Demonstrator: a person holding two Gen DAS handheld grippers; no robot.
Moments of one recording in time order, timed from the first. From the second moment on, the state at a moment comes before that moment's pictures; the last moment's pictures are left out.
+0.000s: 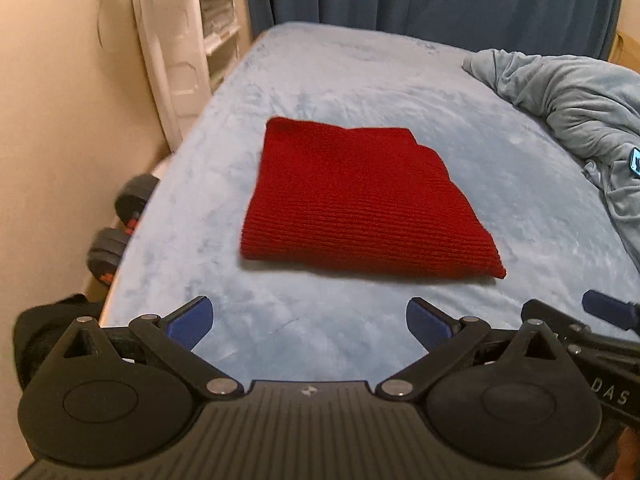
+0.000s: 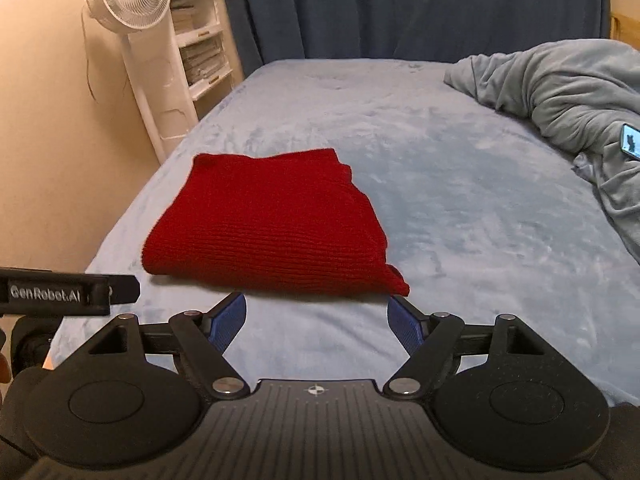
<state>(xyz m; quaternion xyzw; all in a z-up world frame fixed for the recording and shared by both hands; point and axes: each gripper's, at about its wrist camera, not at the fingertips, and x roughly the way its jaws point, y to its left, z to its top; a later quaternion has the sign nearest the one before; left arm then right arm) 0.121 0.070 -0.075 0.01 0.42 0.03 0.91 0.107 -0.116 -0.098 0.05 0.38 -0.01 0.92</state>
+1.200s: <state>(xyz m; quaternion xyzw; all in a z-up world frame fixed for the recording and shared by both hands) 0.091 0.068 -0.059 0.04 0.40 0.04 0.91 0.090 -0.103 -0.093 0.03 0.38 -0.01 0.92</state>
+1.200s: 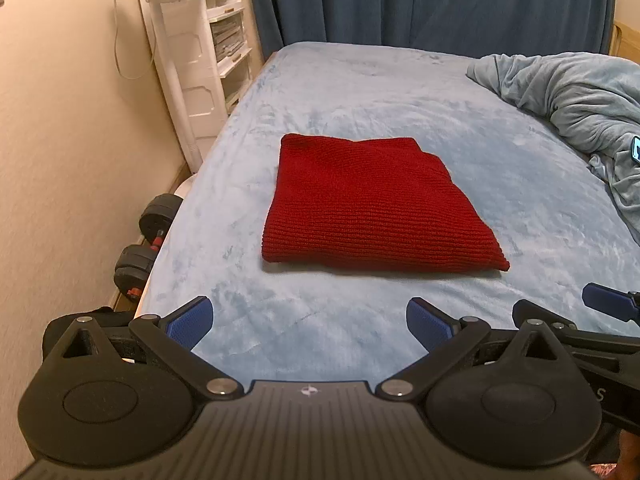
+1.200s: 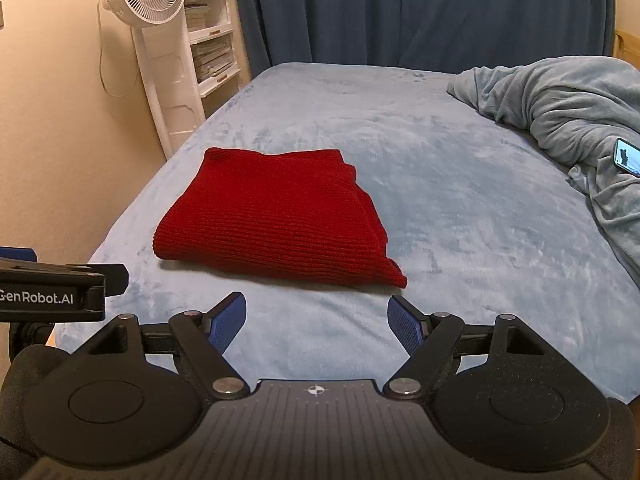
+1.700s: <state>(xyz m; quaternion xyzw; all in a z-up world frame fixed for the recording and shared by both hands) 0.091 0.069 -0.058 0.04 0.40 0.05 0.91 0.089 -0.102 -0.095 0.03 0.39 -0.01 0.92</state>
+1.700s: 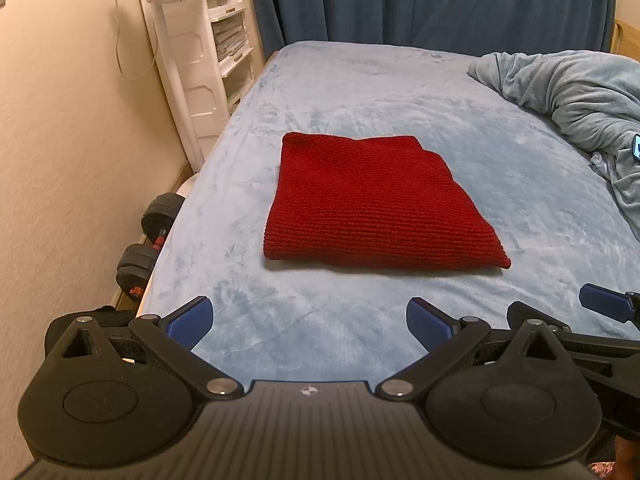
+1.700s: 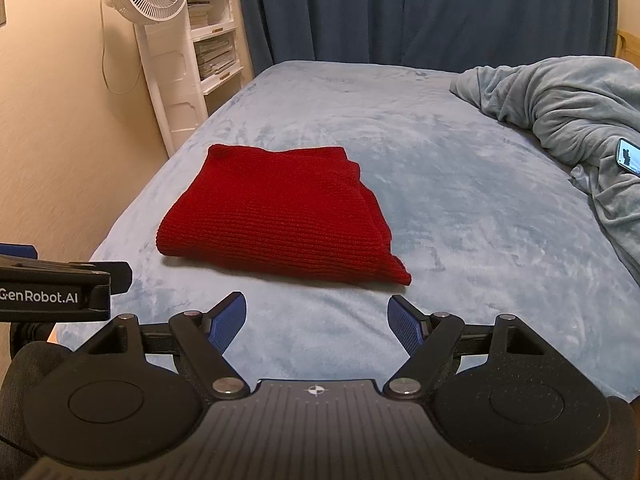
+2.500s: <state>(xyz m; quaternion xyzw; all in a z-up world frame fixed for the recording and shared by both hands) 0.089 0.077 -0.060 0.05 0.40 0.04 0.91 0.087 -0.099 -0.097 0.03 0.39 0.00 0.92</state>
